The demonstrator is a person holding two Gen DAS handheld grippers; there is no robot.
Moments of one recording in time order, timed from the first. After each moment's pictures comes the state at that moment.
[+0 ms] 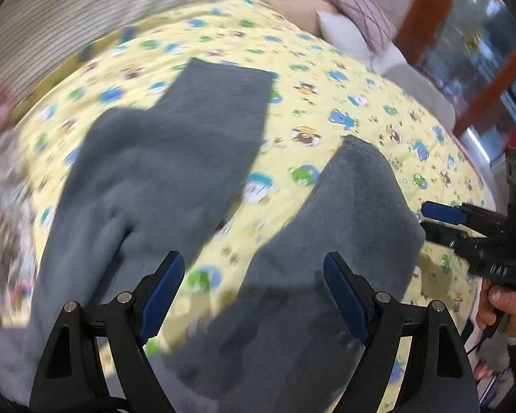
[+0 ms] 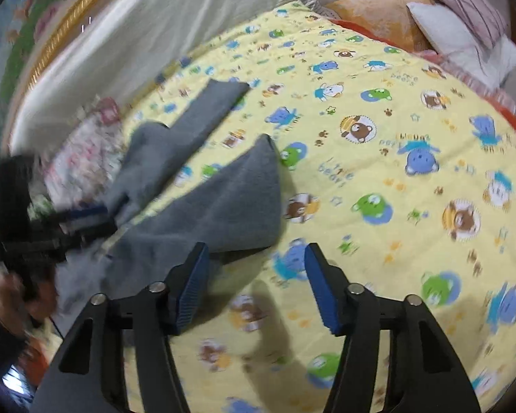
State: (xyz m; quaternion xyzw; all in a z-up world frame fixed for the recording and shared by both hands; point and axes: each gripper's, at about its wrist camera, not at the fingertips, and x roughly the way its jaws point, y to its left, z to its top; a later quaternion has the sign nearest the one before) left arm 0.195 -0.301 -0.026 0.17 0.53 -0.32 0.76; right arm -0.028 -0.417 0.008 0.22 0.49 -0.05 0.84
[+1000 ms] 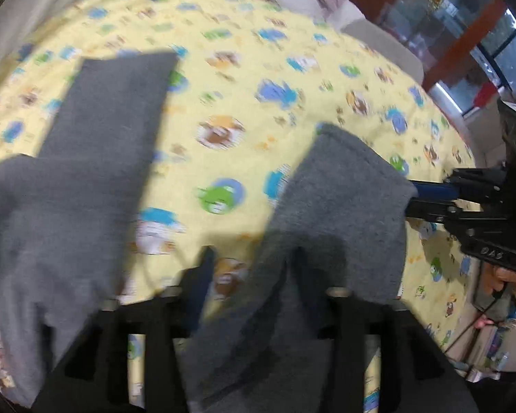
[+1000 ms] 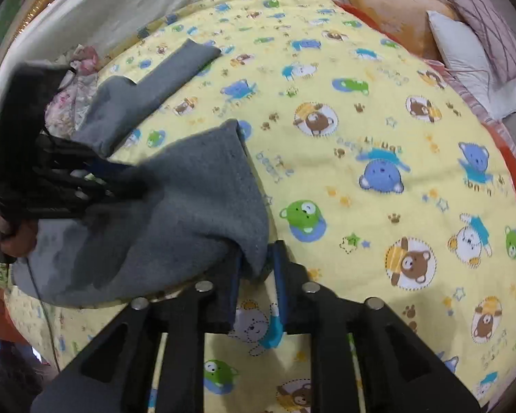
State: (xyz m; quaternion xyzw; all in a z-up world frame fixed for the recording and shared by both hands) left arm 0.195 -0.374 -0.070 0.21 0.55 -0.39 0.70; right arm -0.035 -0.455 0.001 0.17 0.53 -0.04 0.83
